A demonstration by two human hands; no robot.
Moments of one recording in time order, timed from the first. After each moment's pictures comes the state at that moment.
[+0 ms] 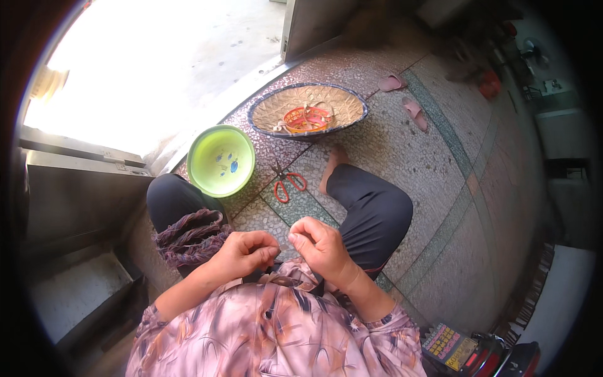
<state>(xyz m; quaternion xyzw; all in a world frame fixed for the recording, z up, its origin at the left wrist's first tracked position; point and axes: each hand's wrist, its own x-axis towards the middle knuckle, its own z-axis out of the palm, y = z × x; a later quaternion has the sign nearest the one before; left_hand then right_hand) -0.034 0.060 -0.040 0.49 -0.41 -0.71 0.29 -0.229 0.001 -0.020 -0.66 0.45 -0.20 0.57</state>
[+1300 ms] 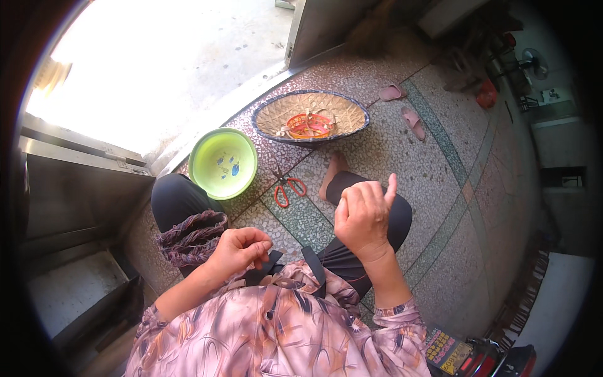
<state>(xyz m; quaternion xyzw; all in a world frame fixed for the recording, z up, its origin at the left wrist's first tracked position) -0.020 0.069 -0.051 0.53 -0.31 -0.71 0.34 -0.244 -0.052 -0.002 -0.89 0.42 -0.16 0.01</state>
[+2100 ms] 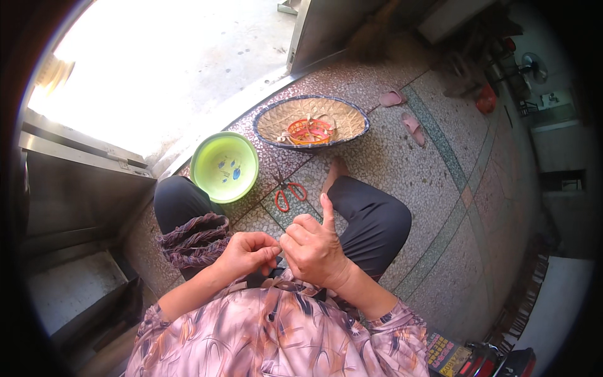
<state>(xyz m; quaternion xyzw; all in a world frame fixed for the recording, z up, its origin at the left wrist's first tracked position) -0.030 0.065 -0.052 0.50 -0.29 -0.74 0.35 -0.199 -0.009 -0.003 -0.95 0.25 -0.16 0.12</state>
